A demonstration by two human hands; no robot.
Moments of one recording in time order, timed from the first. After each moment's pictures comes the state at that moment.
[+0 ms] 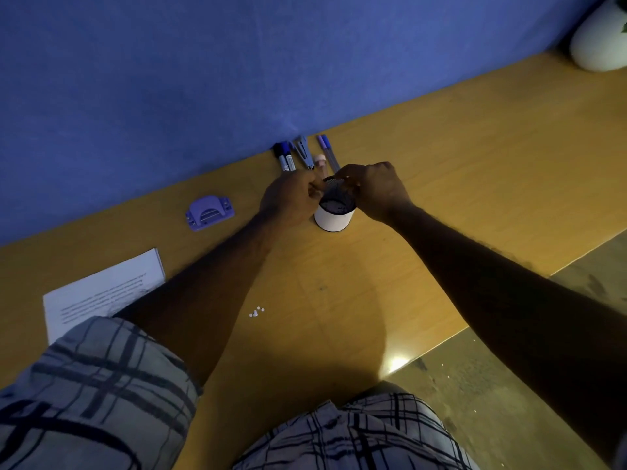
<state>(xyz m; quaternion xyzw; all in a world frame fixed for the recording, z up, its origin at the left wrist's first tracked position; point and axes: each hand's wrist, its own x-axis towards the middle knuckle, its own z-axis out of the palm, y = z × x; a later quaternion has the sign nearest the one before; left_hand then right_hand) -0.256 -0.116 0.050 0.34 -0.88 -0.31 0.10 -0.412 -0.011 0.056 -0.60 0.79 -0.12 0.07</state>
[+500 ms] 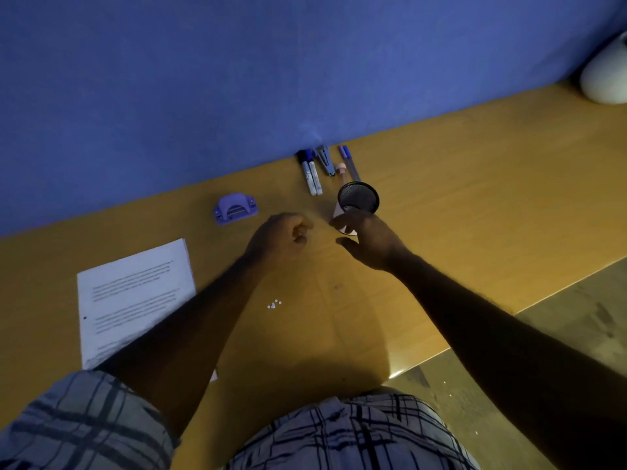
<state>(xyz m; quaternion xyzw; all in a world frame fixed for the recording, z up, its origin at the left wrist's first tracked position) -0.160 -0.090 0.026 0.35 -0.87 -0.34 0.08 -0.342 0.029 0.041 -0.65 0.71 -0.19 0.17</state>
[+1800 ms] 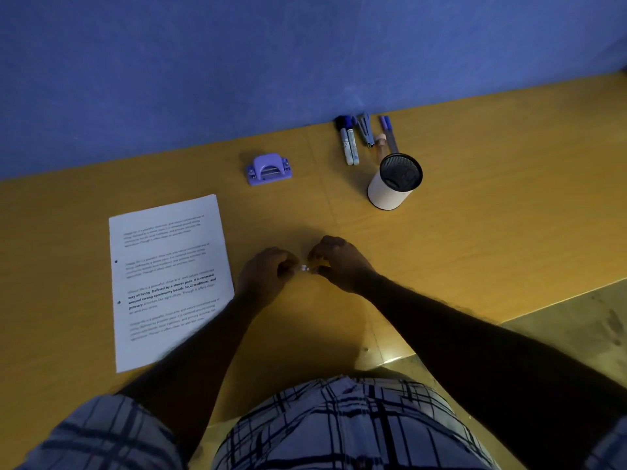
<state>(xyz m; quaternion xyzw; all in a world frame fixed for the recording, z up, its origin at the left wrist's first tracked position) -0.033 -0.030 -0.059 0.42 -0.83 -0.34 0.08 -0.225 0.032 -0.038 -0.68 0.68 -0.08 0.26</state>
